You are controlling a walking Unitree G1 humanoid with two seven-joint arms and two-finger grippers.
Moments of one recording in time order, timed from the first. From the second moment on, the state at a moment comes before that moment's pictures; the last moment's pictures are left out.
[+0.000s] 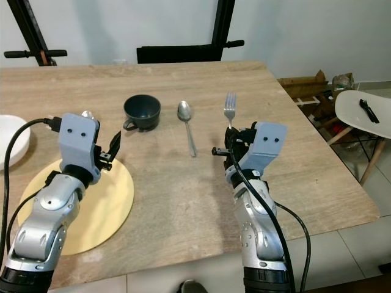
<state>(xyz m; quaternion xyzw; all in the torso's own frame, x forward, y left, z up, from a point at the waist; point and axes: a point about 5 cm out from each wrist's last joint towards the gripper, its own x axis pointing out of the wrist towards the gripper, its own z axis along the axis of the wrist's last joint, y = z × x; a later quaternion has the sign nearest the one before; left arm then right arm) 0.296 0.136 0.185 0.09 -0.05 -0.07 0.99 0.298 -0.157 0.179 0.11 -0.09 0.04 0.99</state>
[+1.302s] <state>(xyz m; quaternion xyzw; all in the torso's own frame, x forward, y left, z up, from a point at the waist) 0.297 0.134 0.187 0.09 -0.06 -0.07 0.99 0.299 -0.158 0.176 0.11 -0.08 0.03 0.99</state>
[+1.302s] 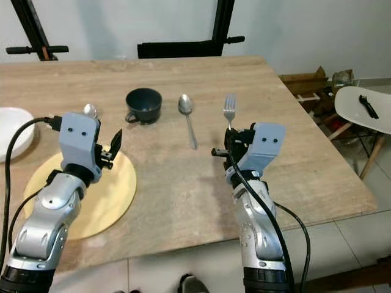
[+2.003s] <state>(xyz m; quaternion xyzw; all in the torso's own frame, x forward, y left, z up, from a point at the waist) 0.298 0.135 0.185 0.09 -0.06 -0.07 0.99 0.298 -0.157 0.174 0.11 -0.08 0.04 0.99</state>
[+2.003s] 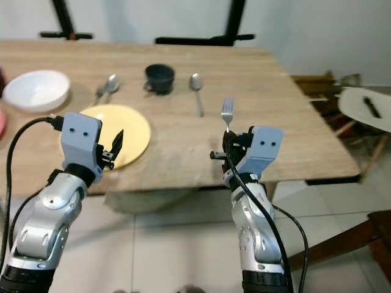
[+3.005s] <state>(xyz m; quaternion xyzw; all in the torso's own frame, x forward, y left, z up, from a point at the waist) 0.298 0.132 0.186 0.08 -0.06 -0.07 0.99 0.298 -0.155 0.175 0.11 -0.08 0.04 0.99</state>
